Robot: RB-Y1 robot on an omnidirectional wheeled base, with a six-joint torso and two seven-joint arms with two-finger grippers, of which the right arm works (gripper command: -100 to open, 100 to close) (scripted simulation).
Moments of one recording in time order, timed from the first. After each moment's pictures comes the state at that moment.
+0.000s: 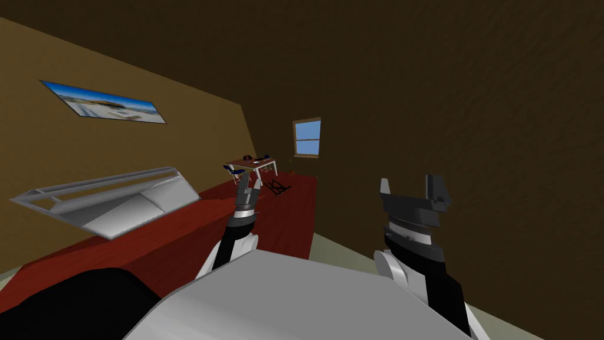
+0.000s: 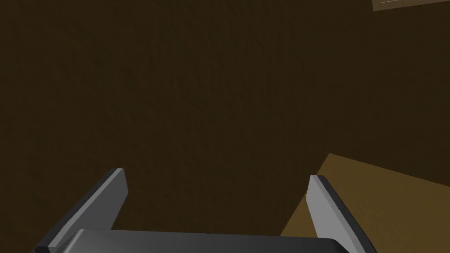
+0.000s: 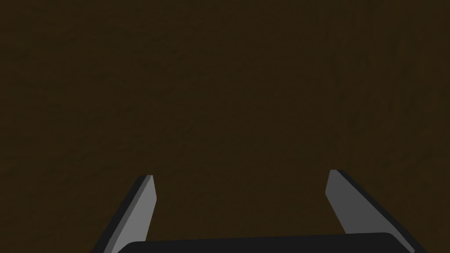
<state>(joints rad) 0.45 -0.01 -0.06 -2.33 -0.07 -0.61 -0.12</state>
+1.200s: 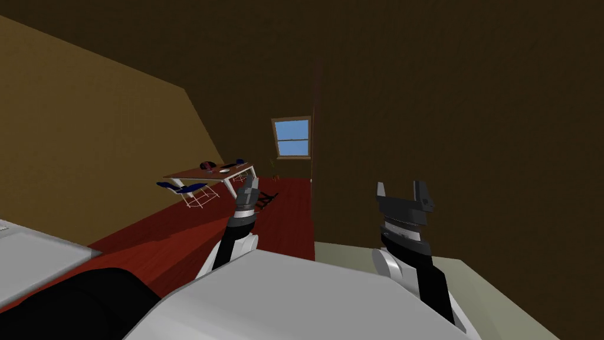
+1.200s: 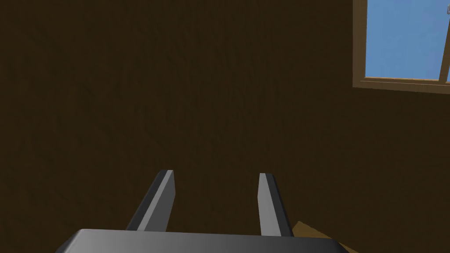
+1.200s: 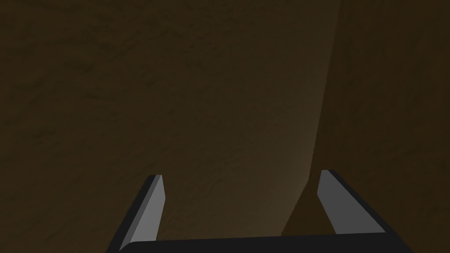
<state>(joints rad) 0.41 -0.06 -0.07 -2.20 -0.17 -0.66 -0.18</state>
